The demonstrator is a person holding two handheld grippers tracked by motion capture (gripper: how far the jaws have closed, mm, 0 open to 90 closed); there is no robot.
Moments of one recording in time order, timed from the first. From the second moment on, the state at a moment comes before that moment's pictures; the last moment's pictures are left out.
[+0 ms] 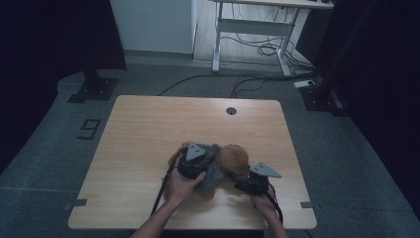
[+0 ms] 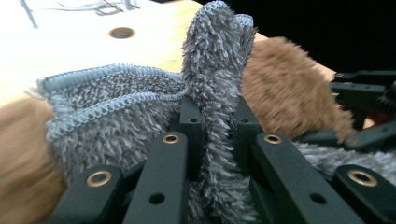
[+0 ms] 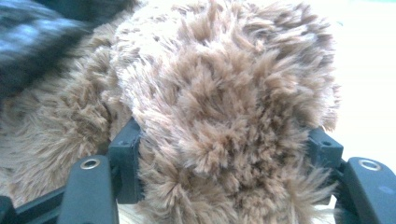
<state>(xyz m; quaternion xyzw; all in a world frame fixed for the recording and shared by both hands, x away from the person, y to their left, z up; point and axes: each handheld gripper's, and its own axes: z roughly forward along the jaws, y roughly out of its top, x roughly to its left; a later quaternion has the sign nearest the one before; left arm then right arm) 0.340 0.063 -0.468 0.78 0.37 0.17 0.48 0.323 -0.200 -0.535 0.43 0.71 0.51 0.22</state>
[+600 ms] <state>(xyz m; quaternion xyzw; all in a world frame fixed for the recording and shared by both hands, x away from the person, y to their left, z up) 0.333 0.156 -0.495 0.74 0.46 0.17 0.46 0.323 -0.203 -0.538 0.43 0.71 0.51 0.21</state>
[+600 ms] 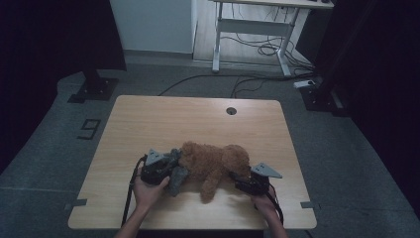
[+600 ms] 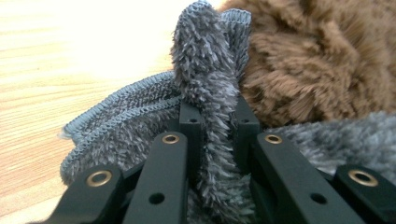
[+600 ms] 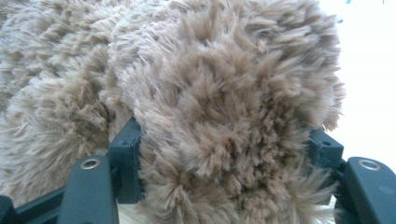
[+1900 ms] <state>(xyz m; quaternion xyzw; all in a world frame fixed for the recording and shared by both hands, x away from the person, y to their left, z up) 0.346 0.057 -0.454 0.79 0.37 0.19 0.46 0.321 -0.200 -0.536 0.43 0.71 0.51 0.23</state>
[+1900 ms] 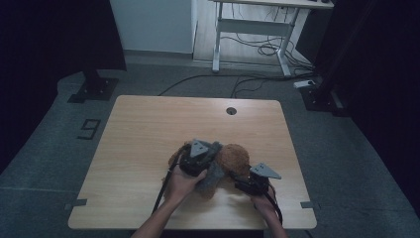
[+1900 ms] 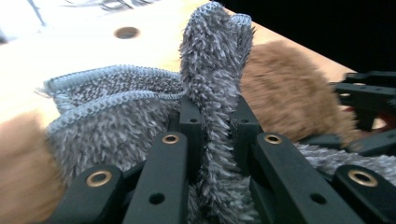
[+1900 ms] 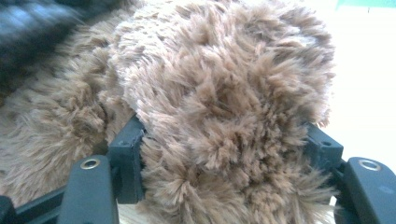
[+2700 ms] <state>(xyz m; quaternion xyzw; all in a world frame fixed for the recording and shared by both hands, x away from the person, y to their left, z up) 0.324 0.121 -0.438 0.74 0.40 0.21 0.50 0.319 -0.199 -0.536 0.44 0.71 0.50 0.24</state>
